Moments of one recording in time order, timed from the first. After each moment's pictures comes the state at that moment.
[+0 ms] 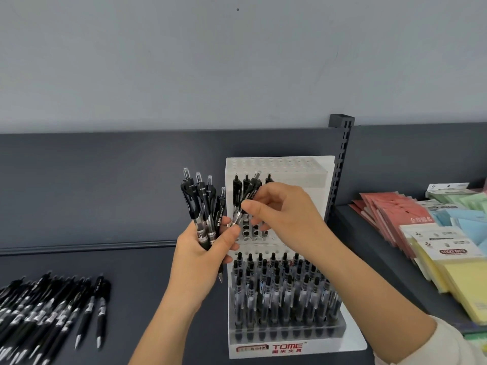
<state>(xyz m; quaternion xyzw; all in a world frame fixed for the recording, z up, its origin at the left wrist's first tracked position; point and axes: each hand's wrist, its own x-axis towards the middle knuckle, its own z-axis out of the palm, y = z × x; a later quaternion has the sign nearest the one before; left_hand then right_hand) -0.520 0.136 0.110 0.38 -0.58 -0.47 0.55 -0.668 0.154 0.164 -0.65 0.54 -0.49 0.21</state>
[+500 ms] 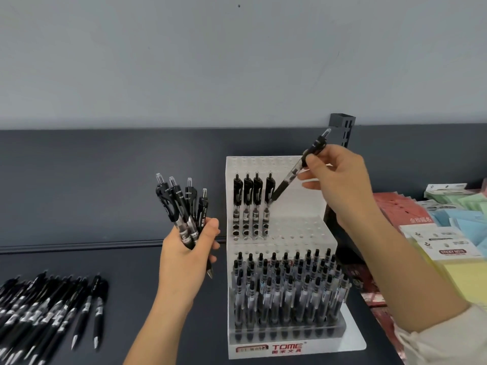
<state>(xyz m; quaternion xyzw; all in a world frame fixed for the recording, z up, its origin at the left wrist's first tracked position) -0.510 0.124 0.099 0.45 -0.53 -0.43 0.57 -0.717 0.145 0.191 -0.49 0.58 -0.63 0.14</state>
